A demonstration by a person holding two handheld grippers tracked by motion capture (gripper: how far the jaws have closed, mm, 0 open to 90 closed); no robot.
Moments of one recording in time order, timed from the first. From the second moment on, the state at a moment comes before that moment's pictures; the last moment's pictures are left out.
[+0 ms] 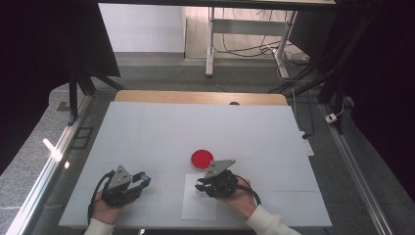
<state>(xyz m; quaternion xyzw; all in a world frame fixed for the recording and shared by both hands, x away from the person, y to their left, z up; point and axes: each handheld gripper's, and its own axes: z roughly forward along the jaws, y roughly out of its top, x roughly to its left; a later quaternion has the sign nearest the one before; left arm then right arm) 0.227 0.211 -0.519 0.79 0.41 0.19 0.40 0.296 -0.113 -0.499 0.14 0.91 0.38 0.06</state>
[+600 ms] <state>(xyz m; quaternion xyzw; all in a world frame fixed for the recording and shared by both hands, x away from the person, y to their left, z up) 0.227 0.211 -0.519 0.79 0.41 0.19 0.40 0.295 -0.113 -0.499 0.13 0.92 0.38 0.06</state>
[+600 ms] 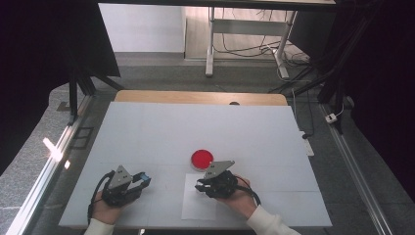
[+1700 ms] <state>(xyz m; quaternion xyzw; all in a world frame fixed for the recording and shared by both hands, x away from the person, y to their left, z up) 0.226 0.210 -0.519 0.79 0.42 0.19 0.40 0.291 -0.109 -0.501 0.12 0.93 0.35 0.08</state>
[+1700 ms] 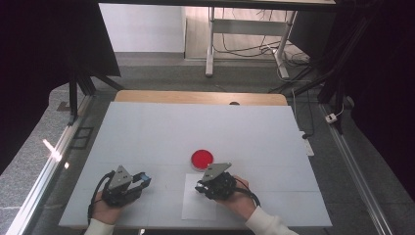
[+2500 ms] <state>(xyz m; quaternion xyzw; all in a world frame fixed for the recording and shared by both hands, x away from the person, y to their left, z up) 0.227 0.209 -0.519 0.79 0.42 0.19 0.40 0.290 -0.111 -0.504 0.12 0.92 0.36 0.08</state>
